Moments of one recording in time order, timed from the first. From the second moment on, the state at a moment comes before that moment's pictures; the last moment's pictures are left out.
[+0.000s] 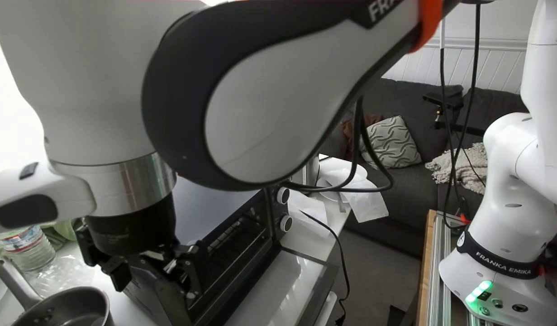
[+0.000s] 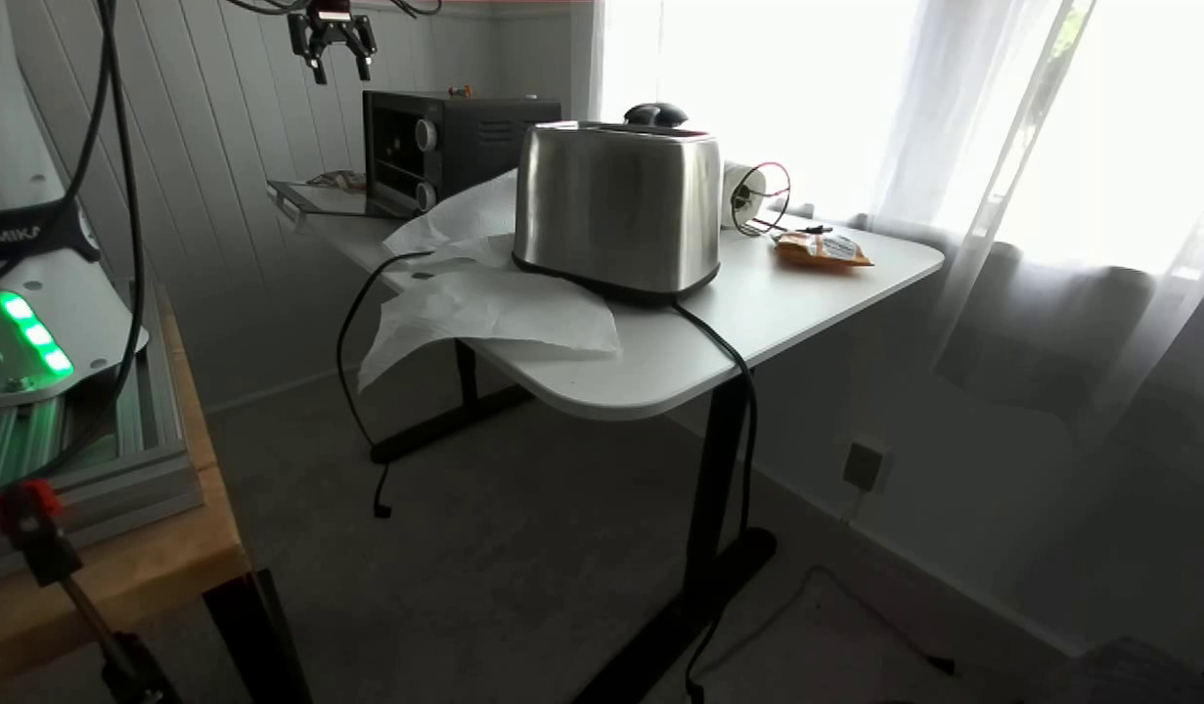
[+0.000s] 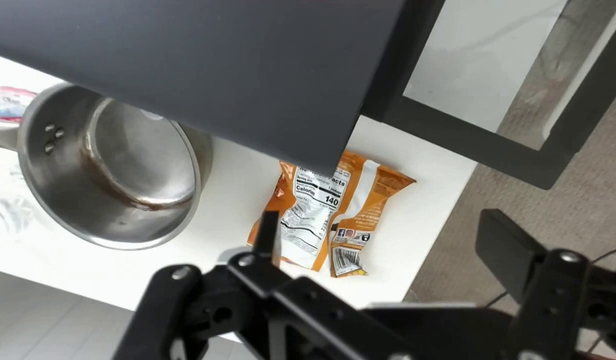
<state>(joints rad) 0.43 0.30 0.44 -1.83 -0.20 2.20 -0.96</state>
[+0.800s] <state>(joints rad) 0.41 0.40 0.45 -1.79 -0.13 2.20 -1.10</state>
